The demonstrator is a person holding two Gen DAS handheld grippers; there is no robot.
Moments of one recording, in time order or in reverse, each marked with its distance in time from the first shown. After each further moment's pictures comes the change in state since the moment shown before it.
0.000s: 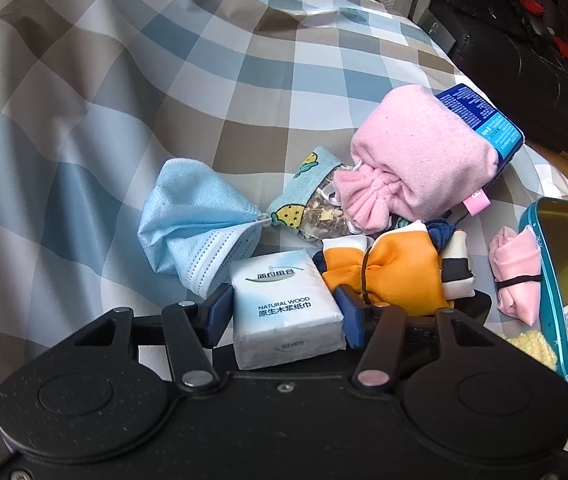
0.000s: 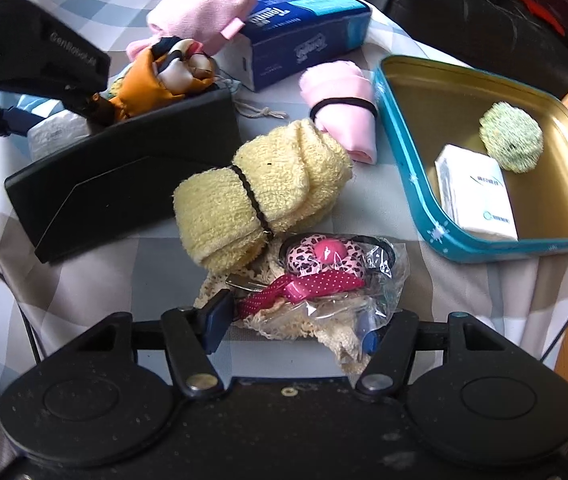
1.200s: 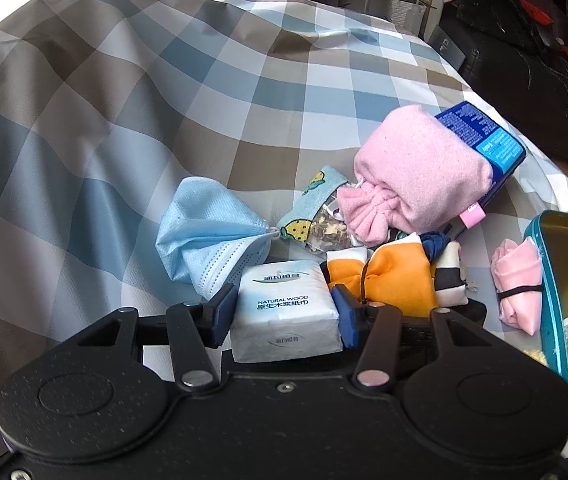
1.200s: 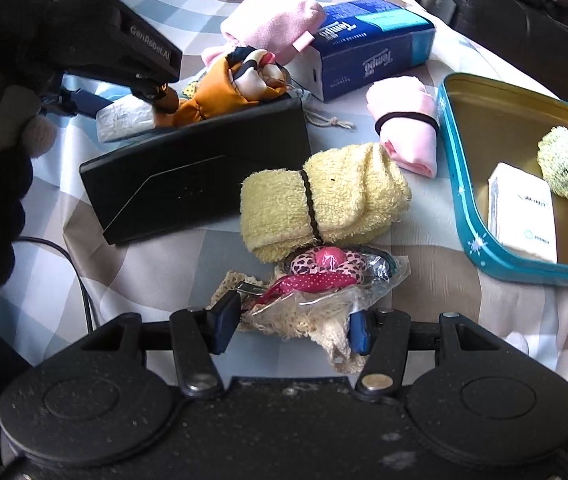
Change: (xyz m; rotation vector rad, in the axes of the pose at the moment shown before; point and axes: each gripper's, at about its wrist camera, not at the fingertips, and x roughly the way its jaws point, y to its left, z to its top) left arm -0.016 -0.004 -0.001 -0.030 -0.057 0.056; right arm -0.006 -0.004 -0.004 -0.114 -0.051 0.226
